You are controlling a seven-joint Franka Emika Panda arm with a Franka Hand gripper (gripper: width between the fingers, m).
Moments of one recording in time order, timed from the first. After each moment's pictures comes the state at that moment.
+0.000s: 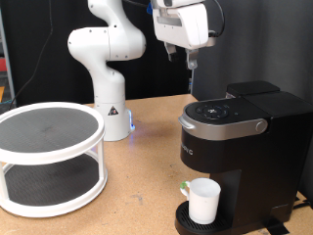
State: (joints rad) arm -0.08 -0.44 0.17 -2.37 0.27 2.06 -0.83
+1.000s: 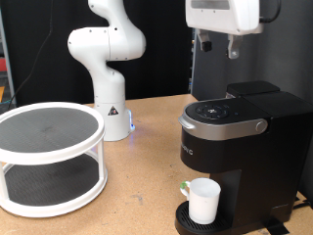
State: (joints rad) arm -0.08 -0.21 0.27 -2.05 0.16 1.97 -0.70
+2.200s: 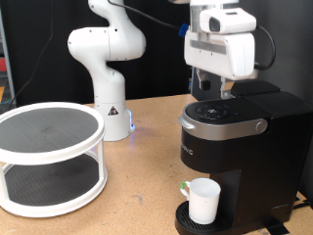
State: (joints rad) arm -0.08 -0.15 0.29 -2.19 0.07 2.19 -0.65
